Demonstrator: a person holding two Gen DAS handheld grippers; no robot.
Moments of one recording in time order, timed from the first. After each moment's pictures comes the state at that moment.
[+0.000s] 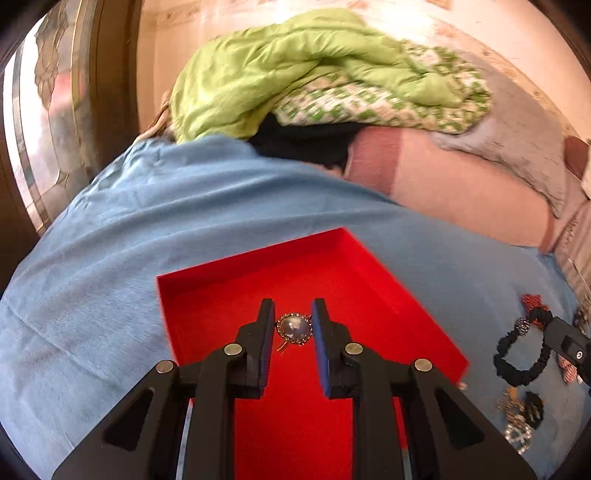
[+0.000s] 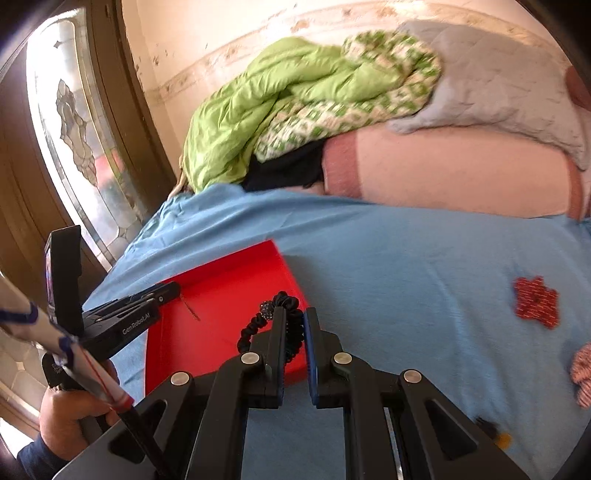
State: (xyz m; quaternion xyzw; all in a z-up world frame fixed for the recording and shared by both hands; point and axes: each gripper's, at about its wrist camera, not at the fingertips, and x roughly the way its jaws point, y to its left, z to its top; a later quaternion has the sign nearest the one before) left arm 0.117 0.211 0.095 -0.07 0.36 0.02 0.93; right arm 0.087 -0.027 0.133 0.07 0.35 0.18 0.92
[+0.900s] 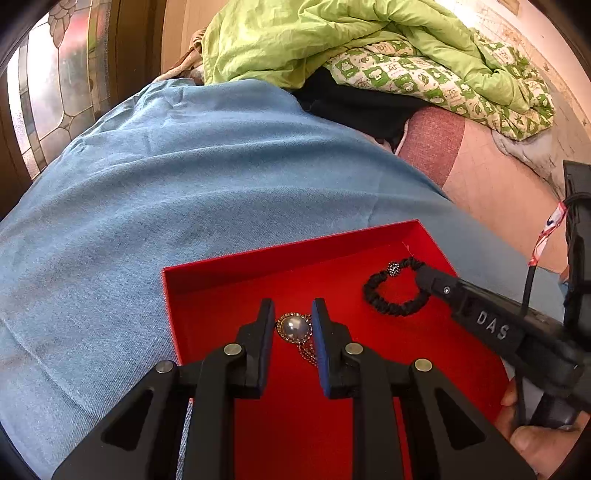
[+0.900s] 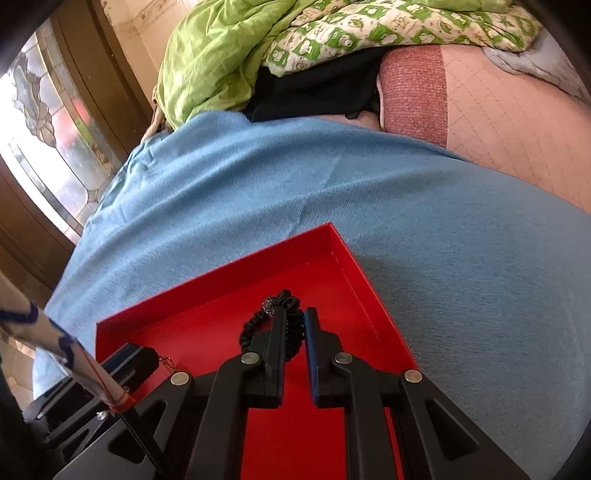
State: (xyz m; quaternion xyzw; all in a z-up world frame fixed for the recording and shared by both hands) left arm 0.171 0.263 0.049 -0.13 0.42 0.05 0.90; right arm 0.243 0.097 0.053 0.04 0.46 0.18 0.87
